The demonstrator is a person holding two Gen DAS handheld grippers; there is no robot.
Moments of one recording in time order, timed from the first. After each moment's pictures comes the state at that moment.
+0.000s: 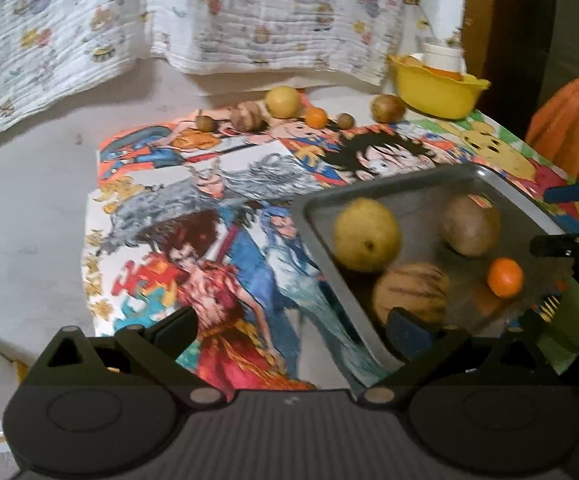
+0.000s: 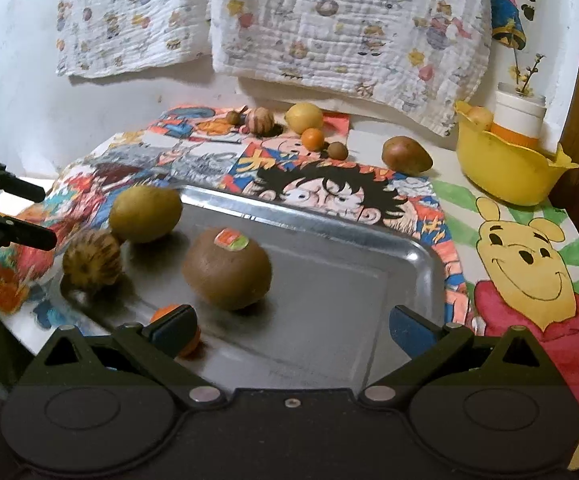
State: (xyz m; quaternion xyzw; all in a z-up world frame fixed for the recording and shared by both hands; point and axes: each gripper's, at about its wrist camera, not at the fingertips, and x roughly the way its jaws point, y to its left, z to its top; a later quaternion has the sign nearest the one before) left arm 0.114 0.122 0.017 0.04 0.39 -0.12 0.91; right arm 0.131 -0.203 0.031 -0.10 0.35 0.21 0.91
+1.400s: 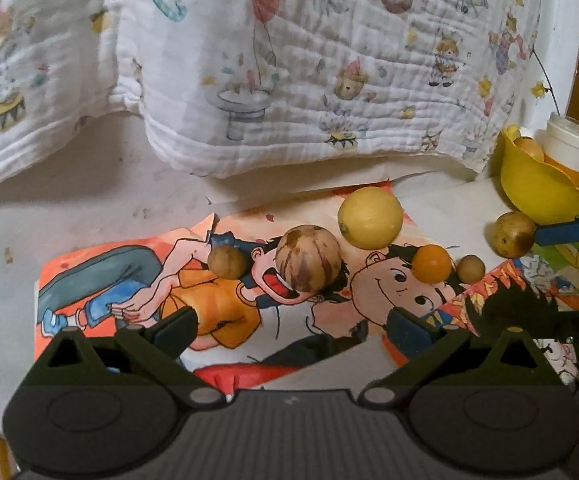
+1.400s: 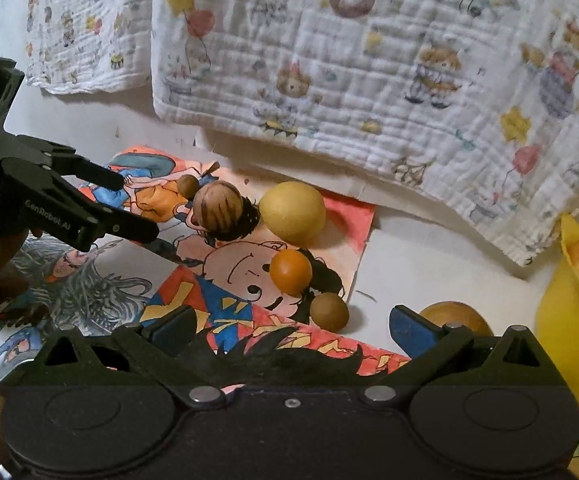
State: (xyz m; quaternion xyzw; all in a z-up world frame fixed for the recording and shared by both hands) left arm 0.386 0.124 0.002 0.01 0.35 -0.11 0.93; right arm 0.385 -0.122 0.019 -0.15 0.33 0.28 0.89
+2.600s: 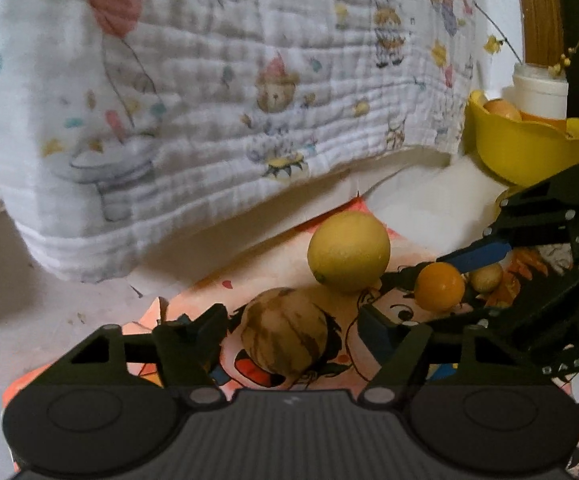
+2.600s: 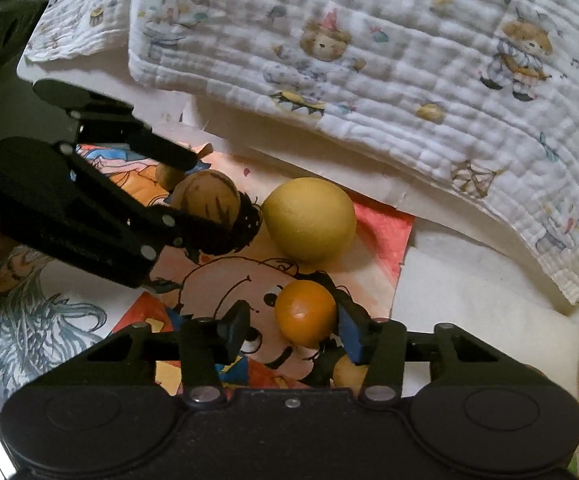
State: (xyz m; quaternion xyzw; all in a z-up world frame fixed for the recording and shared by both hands) left arm 0.436 0.089 -0.014 0.12 0.30 -0.17 0.93; right arm 0.440 -0.067 -0.029 -0.18 0.33 0.28 0.88
